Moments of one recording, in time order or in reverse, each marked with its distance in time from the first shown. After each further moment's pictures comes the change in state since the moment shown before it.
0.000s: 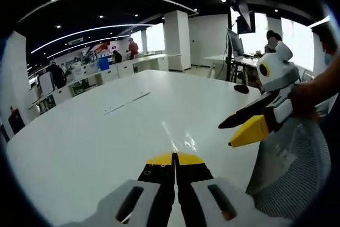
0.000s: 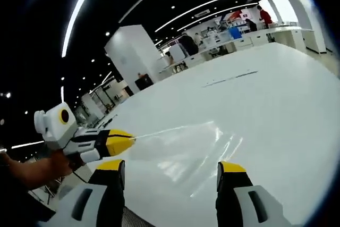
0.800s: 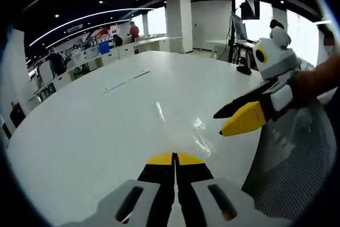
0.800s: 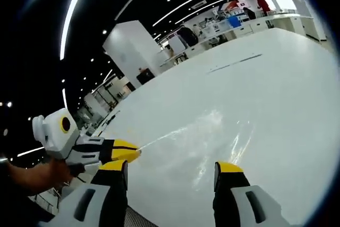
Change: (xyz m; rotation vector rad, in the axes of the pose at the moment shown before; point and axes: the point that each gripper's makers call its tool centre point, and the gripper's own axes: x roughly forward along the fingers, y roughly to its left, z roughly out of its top) left arm -0.002 0.001 -0.054 -0.002 0.165 0.009; right arm 0.025 0.007 -0.024 0.056 0.056 0.033
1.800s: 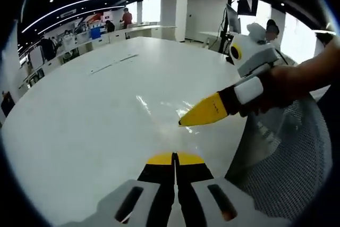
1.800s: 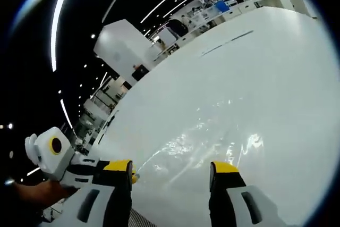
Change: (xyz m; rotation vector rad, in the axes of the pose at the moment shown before) left arm 0.000 -0.030 -0.029 -0.072 0.082 -0.100; right arm 0.027 -0.015 -0.026 0.147 0.057 0.021
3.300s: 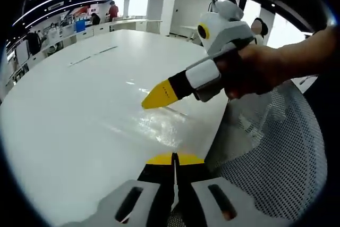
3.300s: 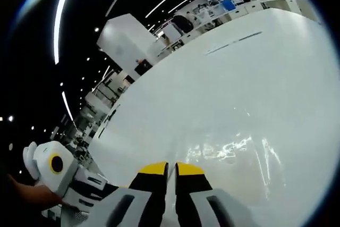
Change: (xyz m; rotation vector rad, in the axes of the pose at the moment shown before) left arm 0.007 -0.041 -0.021 -0.005 0.055 -0.136; right arm 0.003 0.007 0.005 -0.060 0.042 0.004
